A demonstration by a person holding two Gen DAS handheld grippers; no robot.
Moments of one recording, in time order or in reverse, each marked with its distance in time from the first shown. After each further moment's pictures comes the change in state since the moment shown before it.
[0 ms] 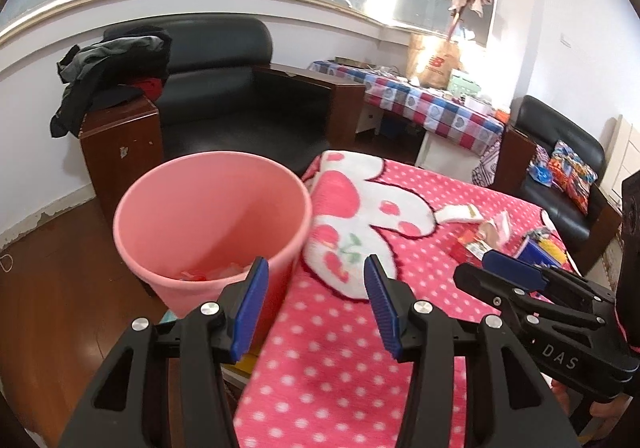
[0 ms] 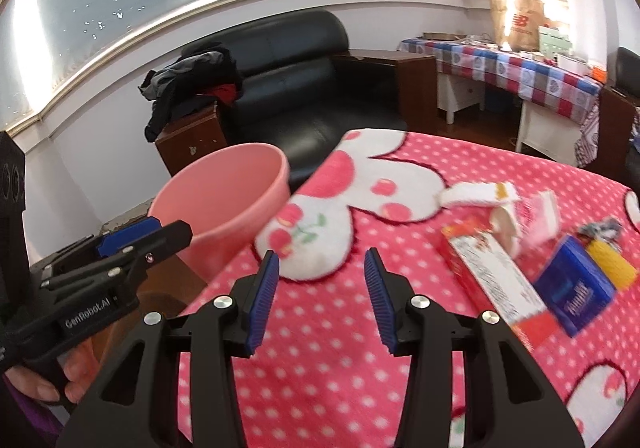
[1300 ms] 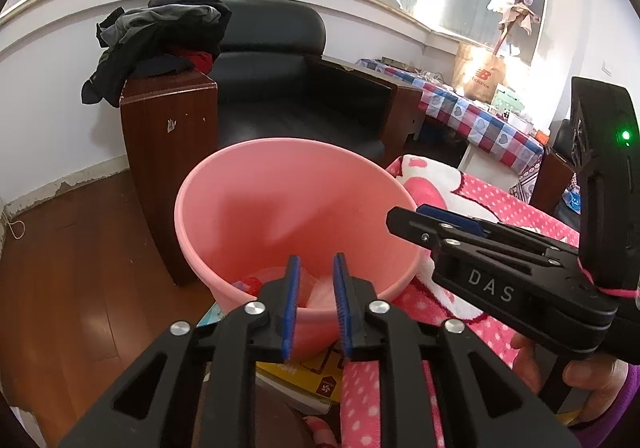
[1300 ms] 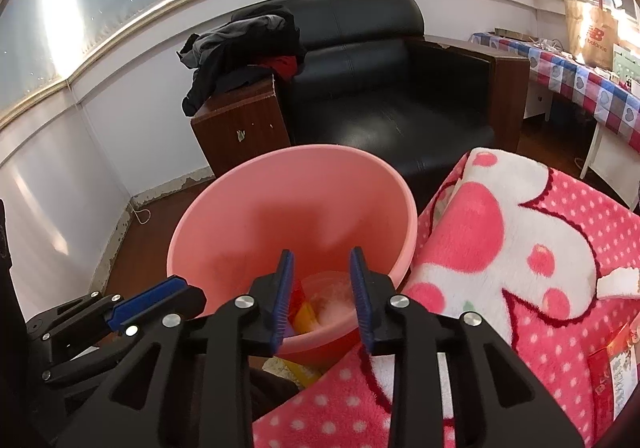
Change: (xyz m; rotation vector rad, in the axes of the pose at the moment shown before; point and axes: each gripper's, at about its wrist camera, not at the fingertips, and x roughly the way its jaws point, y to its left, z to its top) left arm 0.034 0.098 0.003 -0.124 0.010 0.094; right arm 0.132 0.099 0.056 -0.119 0.076 0.163
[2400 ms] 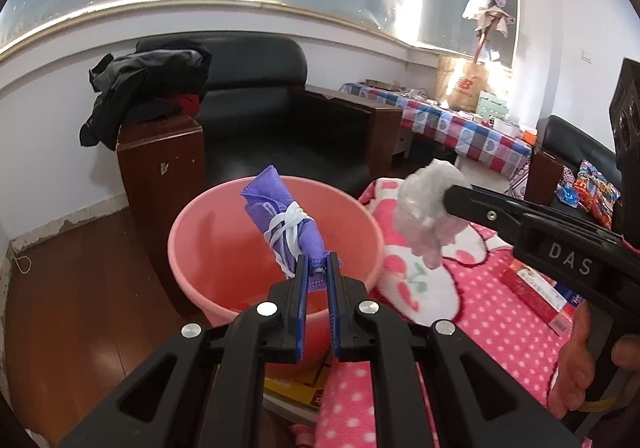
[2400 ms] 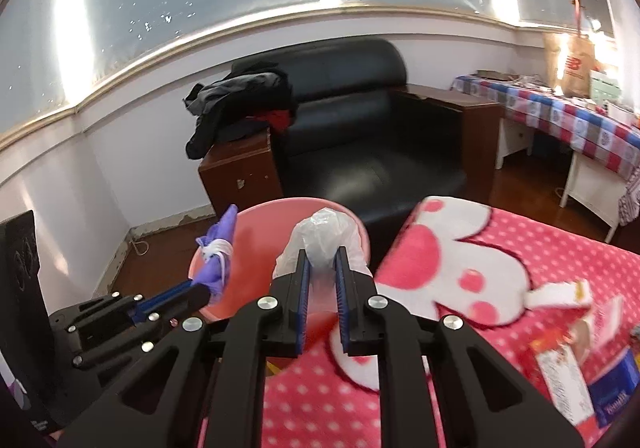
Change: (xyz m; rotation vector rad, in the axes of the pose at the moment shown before) left arm -0.036 -0.032 0.002 0.080 -0.094 0.004; right arm -0.083 -0.011 -0.001 -0.013 -0.161 -0.023
